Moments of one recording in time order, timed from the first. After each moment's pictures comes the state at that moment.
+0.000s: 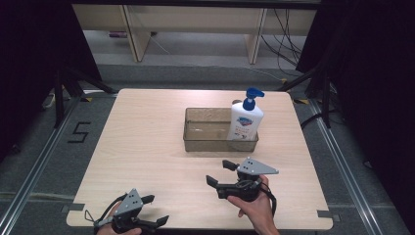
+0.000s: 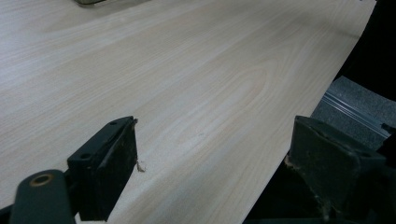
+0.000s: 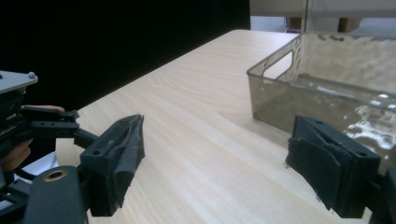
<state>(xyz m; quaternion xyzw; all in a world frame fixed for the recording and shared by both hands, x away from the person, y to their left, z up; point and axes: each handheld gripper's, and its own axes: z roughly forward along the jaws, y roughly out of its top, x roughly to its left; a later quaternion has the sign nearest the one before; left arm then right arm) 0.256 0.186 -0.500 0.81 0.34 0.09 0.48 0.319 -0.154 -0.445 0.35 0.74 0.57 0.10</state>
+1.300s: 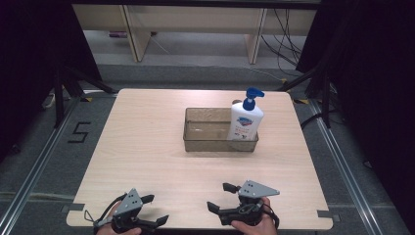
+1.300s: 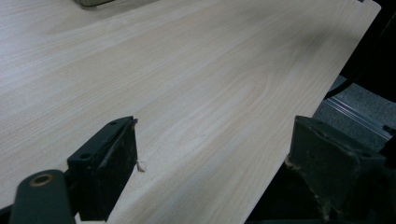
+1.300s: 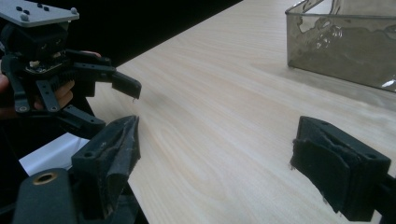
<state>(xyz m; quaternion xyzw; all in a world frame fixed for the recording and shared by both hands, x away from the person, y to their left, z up) 0.256 0.186 -0.499 0.80 0.34 0.09 0.48 0.276 -0.162 -0.473 0.33 0.76 0.55 0.06</state>
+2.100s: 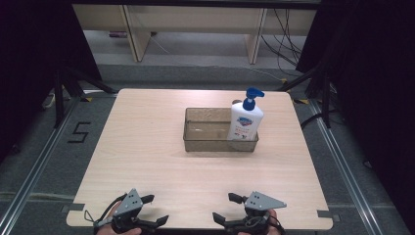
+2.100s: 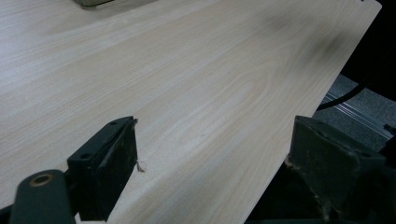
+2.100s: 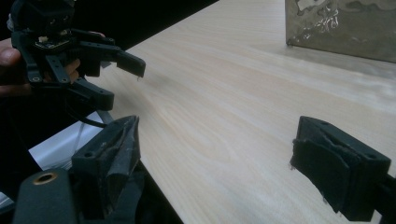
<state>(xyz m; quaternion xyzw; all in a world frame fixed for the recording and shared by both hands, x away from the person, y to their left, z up) 0.256 0.187 -0.499 0.81 0.34 0.09 0.47 0.251 -0.177 -0.483 0.35 0.77 0.54 0.06</state>
